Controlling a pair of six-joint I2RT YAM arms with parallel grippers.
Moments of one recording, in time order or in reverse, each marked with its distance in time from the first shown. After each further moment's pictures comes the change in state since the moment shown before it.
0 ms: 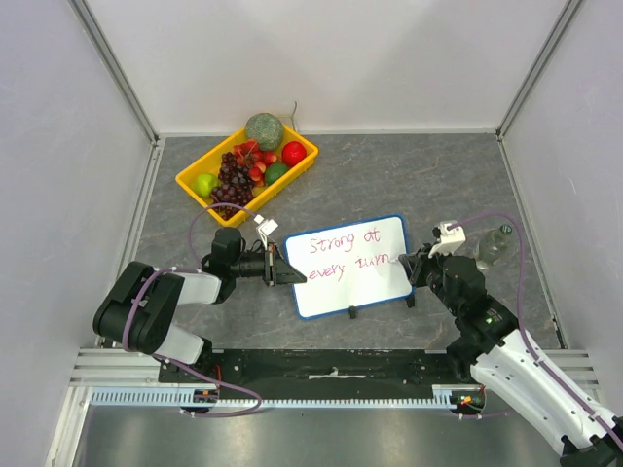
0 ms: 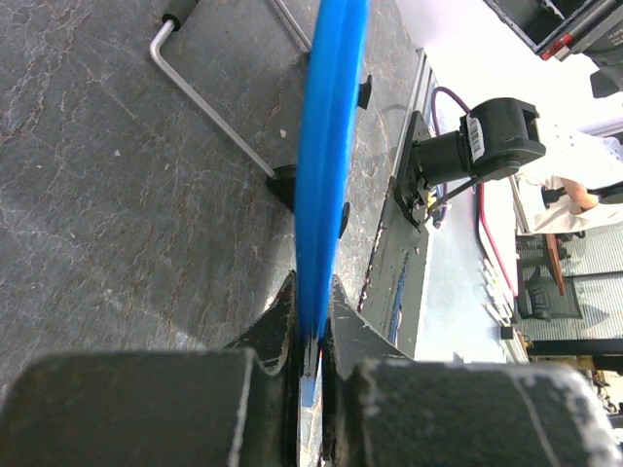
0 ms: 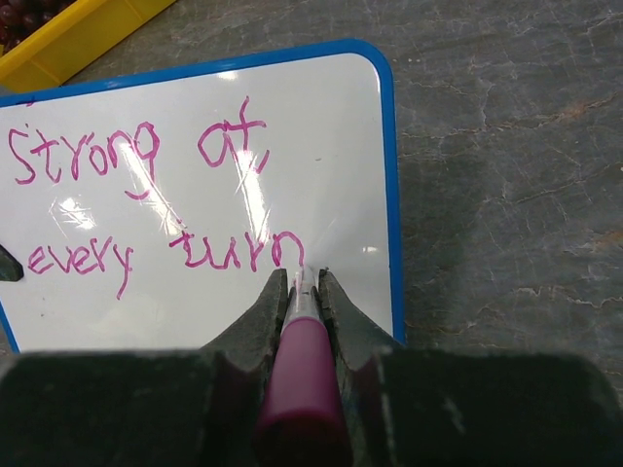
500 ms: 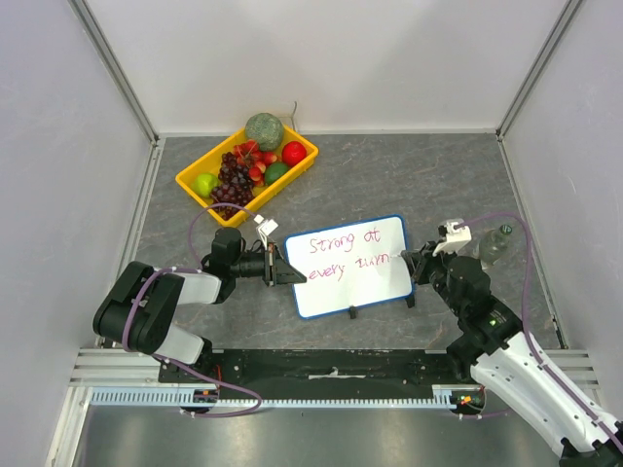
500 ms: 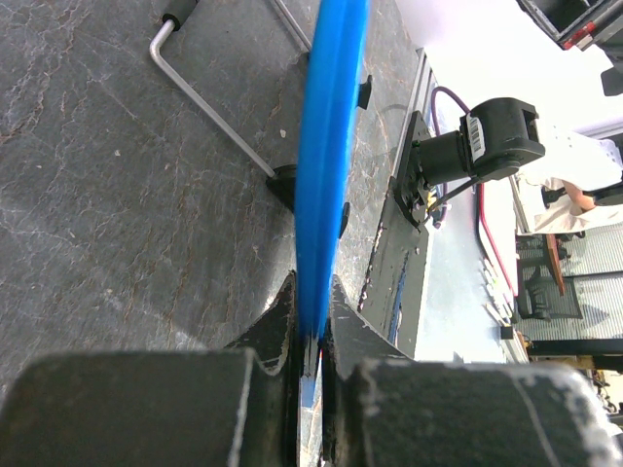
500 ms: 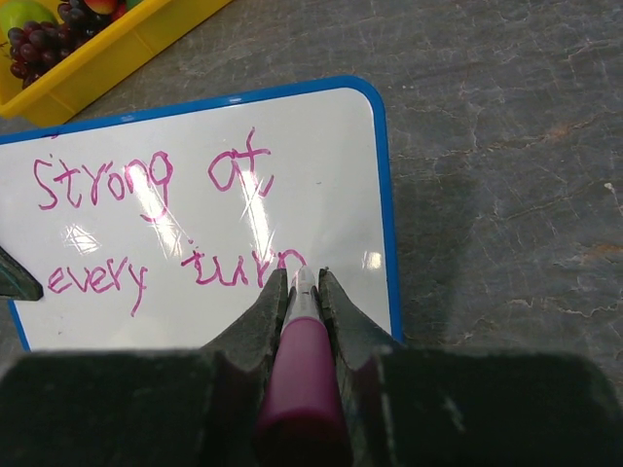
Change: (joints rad) left arm 0.000 0.000 0.000 0.000 0.000 0.000; right arm 0.000 -0.032 0.029 -0.011 0.019 0.010
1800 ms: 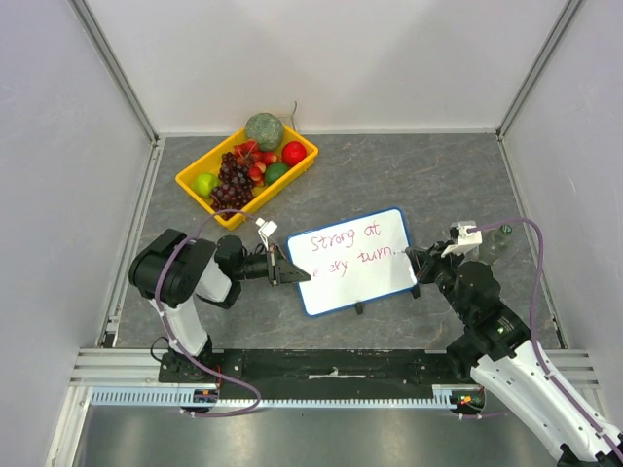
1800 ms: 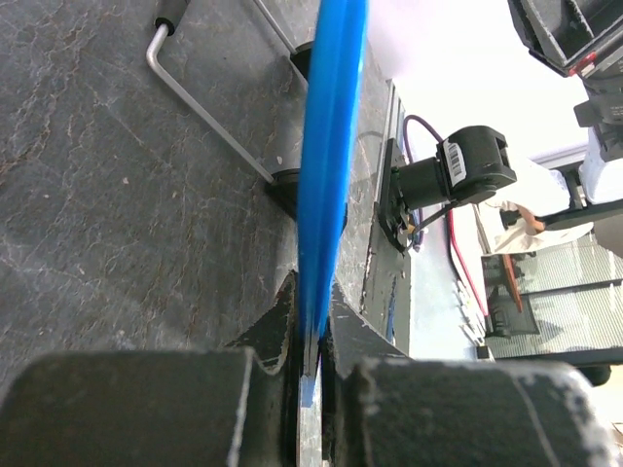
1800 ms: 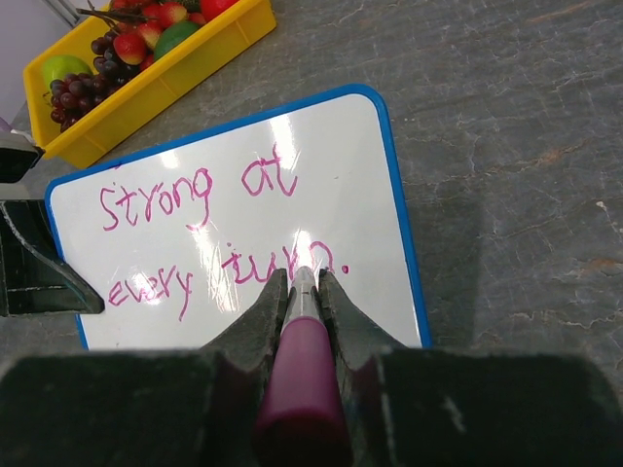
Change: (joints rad) left arm -0.005 0.323 -0.043 0.569 0.019 -0.235; right arm 0.000 -0.079 0.008 -0.011 0.023 0.026
